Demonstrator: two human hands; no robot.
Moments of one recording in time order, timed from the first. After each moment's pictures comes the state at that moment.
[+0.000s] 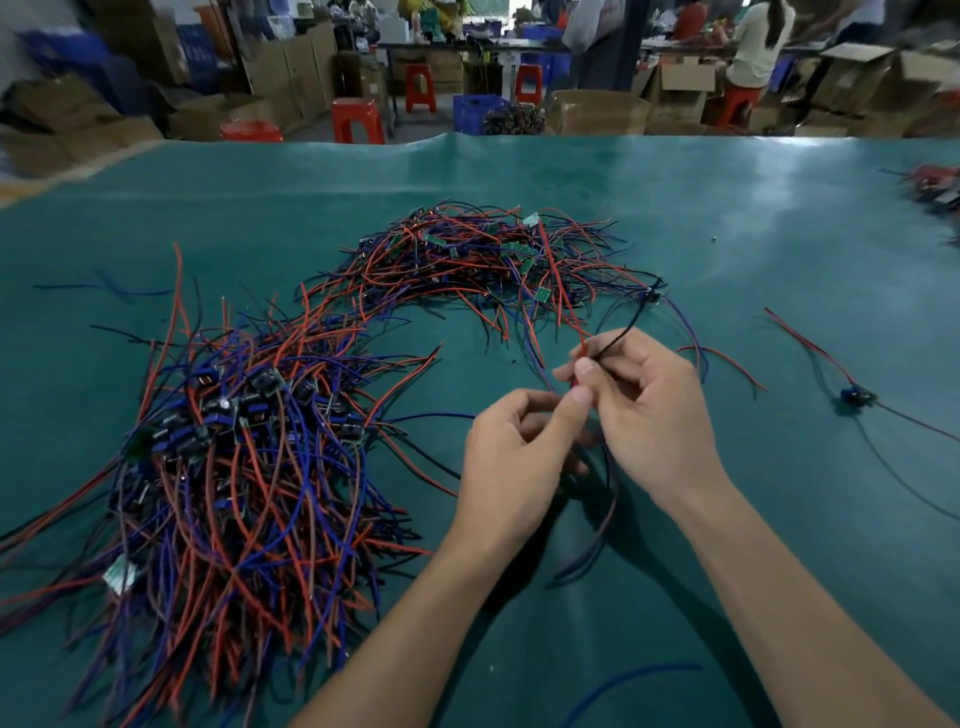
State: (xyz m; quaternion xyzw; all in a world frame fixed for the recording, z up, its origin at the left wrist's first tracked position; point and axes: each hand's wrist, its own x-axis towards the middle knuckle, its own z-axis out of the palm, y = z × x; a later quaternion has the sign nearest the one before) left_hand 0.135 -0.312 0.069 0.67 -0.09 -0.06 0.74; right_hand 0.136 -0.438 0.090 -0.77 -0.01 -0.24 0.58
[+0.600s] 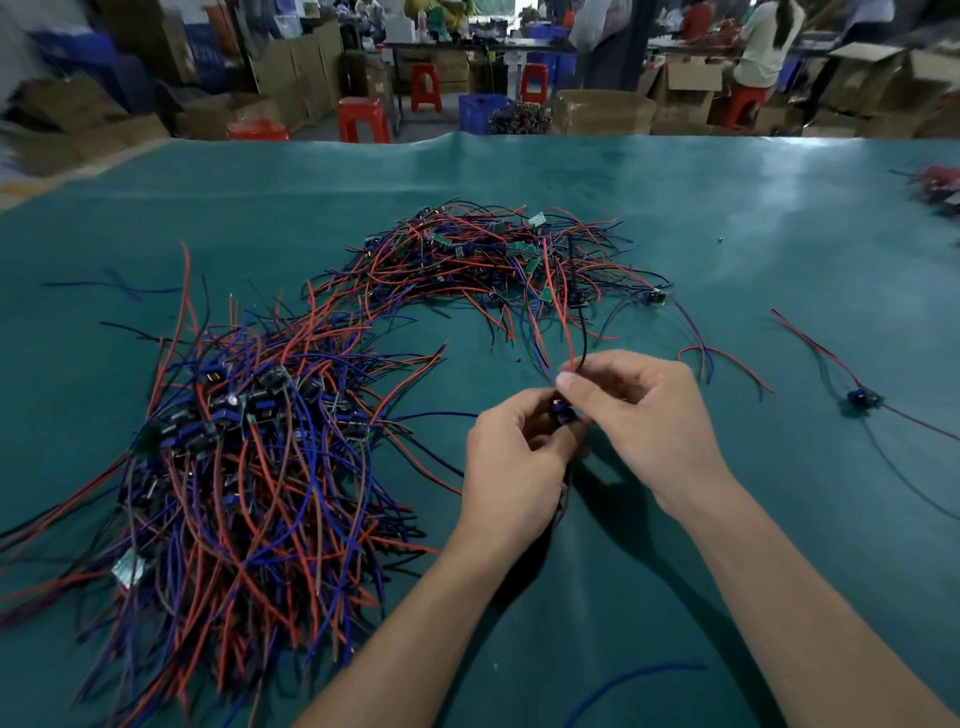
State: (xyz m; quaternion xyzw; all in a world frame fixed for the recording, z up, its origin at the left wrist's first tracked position) left_hand 0.139 -0.311 0.061 0.69 -0.13 -0.02 0.71; right_hand 0.136 -0.441 0.088 -0.78 0.02 -0.20 0.59
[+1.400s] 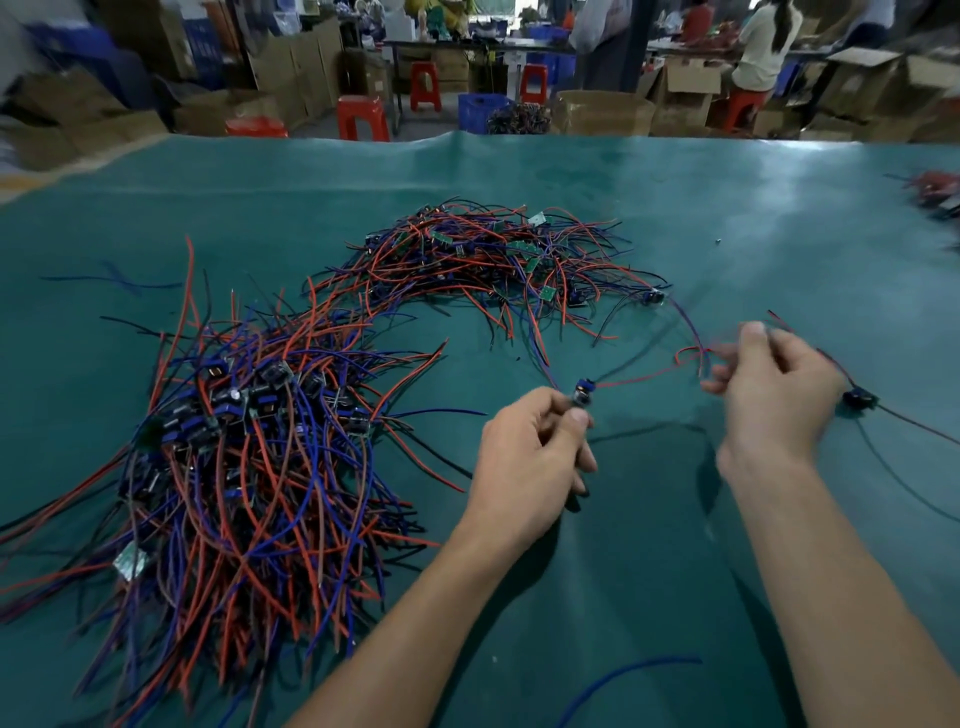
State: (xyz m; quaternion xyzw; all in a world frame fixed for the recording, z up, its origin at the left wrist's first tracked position) left_hand 0.133 -0.311 0.070 0.72 -0.14 -0.06 0.67; right_hand 0.148 -0.502 0.096 -0.61 0.28 -0.40 0.62
